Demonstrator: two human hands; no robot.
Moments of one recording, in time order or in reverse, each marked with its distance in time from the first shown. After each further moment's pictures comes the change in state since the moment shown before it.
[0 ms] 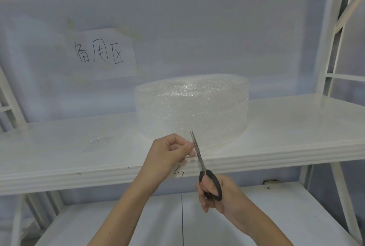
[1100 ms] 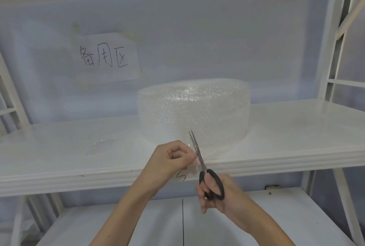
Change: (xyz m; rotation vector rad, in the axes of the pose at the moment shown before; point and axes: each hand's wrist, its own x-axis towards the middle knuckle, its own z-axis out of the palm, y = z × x) left_hand -0.003 -0.006 -0.009 -0.019 -0.134 0.076; right_hand 0.001 -0.014 0.004 -0.046 -0.050 -0.004
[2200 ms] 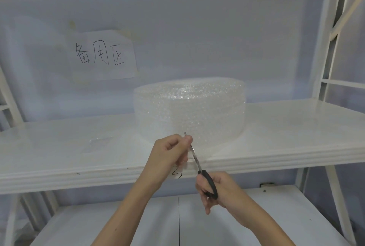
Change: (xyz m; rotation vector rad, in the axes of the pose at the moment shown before) left_hand 0.007 0.004 0.012 -0.014 0.107 0.058; right_hand 0.000 0.000 -0.004 -0.210 0.094 0.071
